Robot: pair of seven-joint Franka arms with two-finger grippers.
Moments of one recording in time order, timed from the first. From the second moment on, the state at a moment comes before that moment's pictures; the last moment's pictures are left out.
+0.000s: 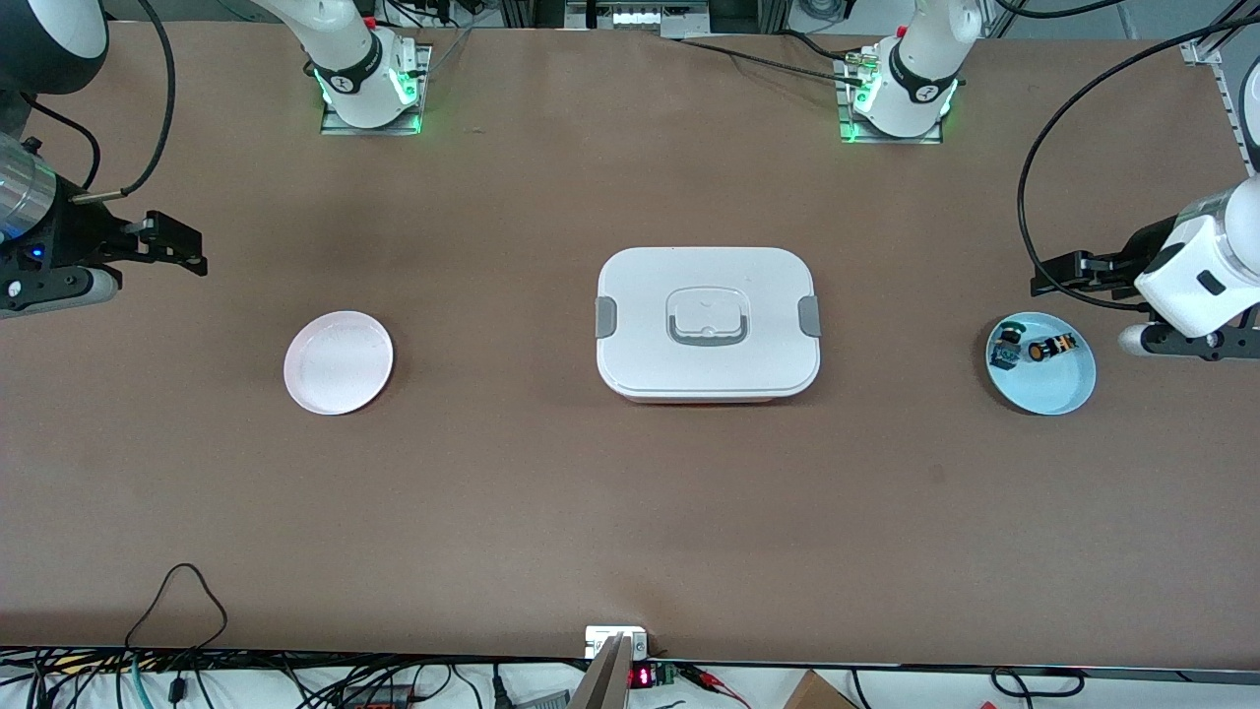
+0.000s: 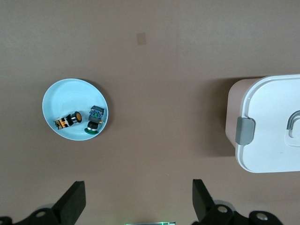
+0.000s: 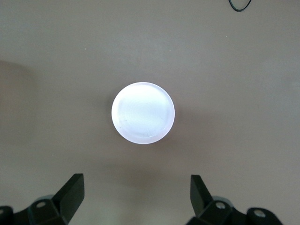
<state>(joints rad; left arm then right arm) 0.07 0.23 -0.09 -1.39 -0.02 1.43 -0.02 0.24 0.11 -0.22 -1.55 0.01 1.60 -0.17</state>
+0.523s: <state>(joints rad) 0.08 0.15 -0.09 -1.49 -0.02 1.53 -0.01 0.23 0.11 -0.22 -1.55 0.01 1.60 -0.17</state>
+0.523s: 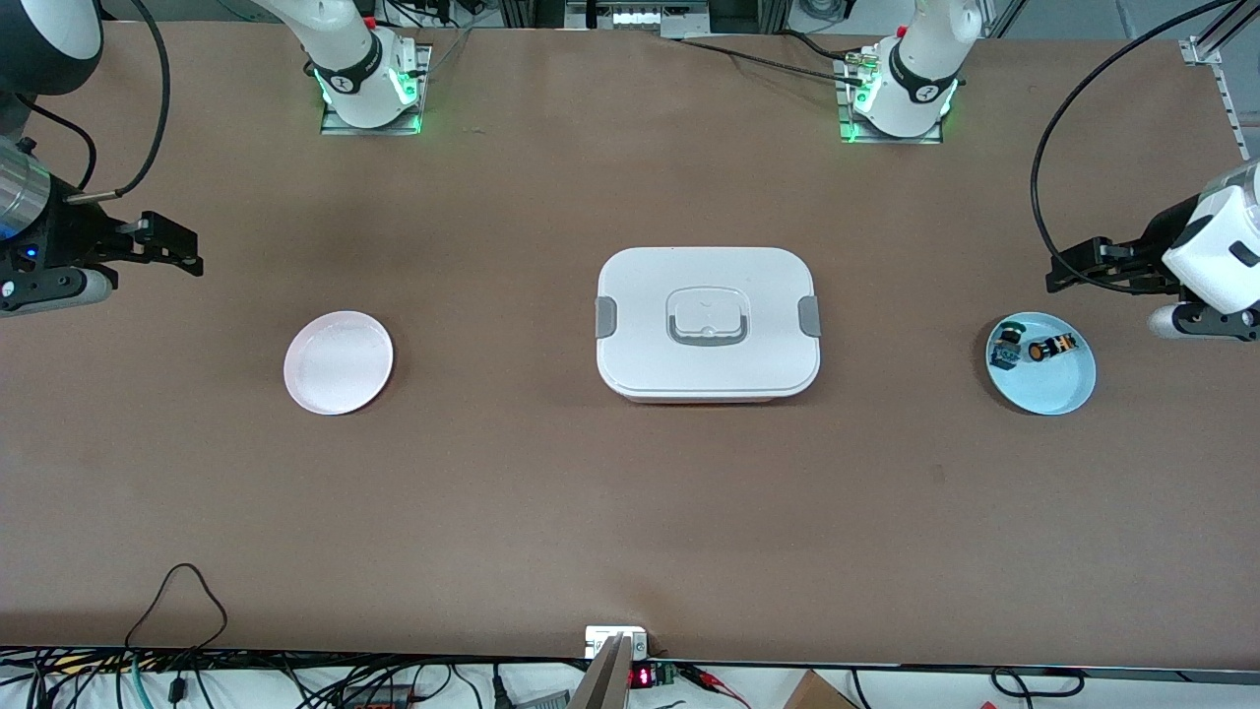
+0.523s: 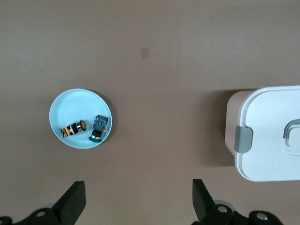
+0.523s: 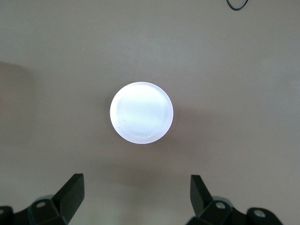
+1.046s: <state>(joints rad) 0.07 0.07 -0.10 -1.56 -0.02 1.57 0.02 0.23 0.11 -0.22 -1.55 0.01 1.60 -0.17</state>
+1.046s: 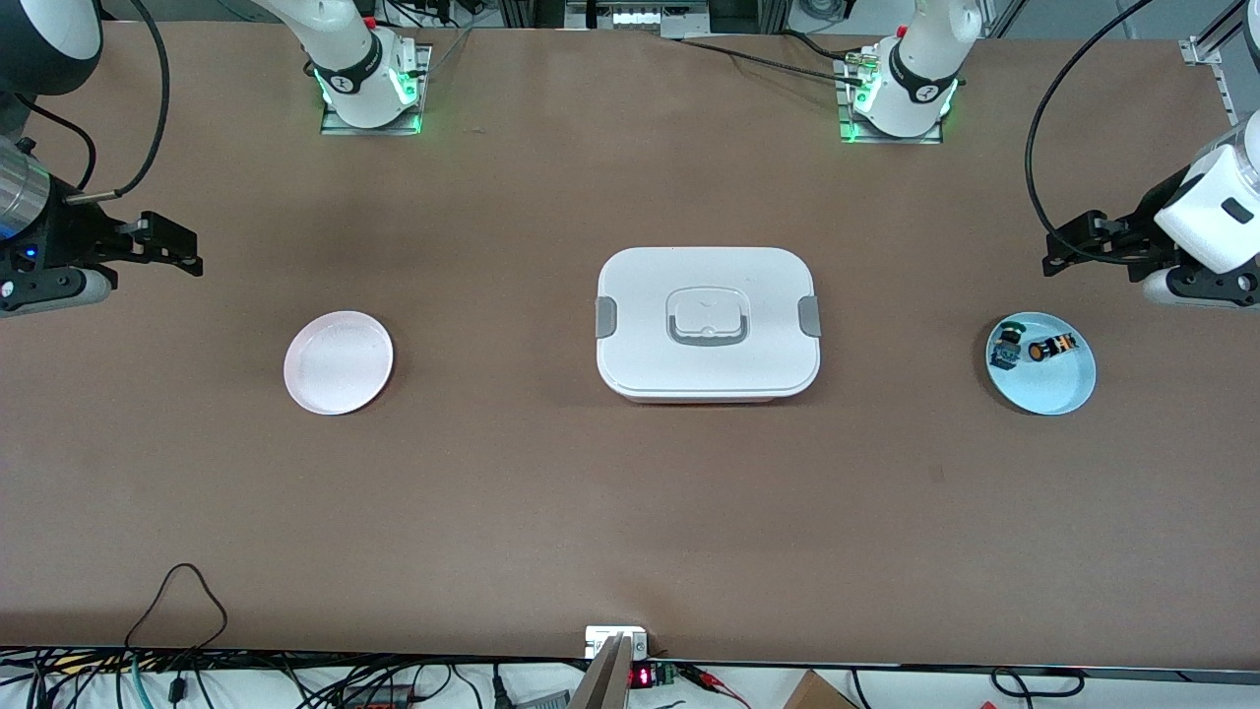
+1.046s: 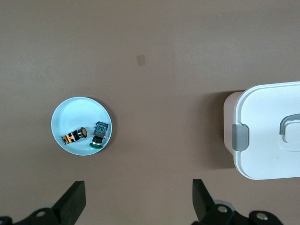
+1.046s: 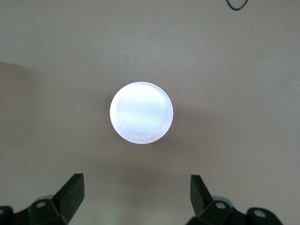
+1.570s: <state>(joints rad) 0.06 0.07 -0.08 -1.56 -0.02 1.57 0.02 0.23 0.11 -0.22 -1.55 0.01 1.60 -0.17</state>
